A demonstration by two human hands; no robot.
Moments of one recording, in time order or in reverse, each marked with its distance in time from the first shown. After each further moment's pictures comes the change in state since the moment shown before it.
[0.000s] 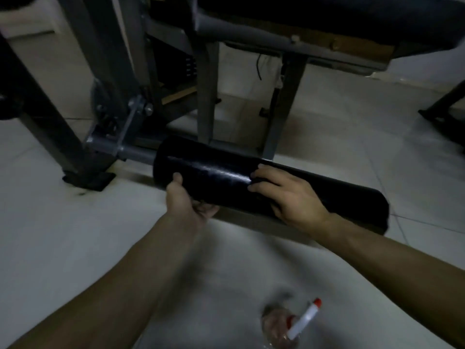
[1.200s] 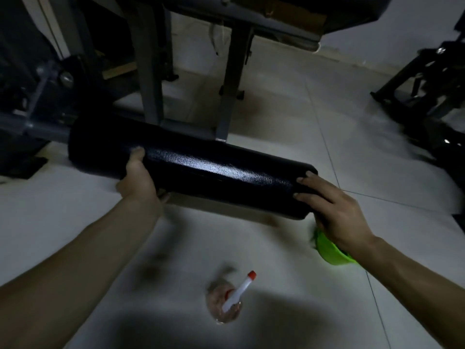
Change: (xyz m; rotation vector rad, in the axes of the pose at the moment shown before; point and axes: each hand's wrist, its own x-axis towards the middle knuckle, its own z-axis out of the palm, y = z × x) left_hand -0.011 -0.059 0.044 0.256 0.348 0.255; right_hand -0.190 0.071 -0.100 -0.137 -0.057 0.257
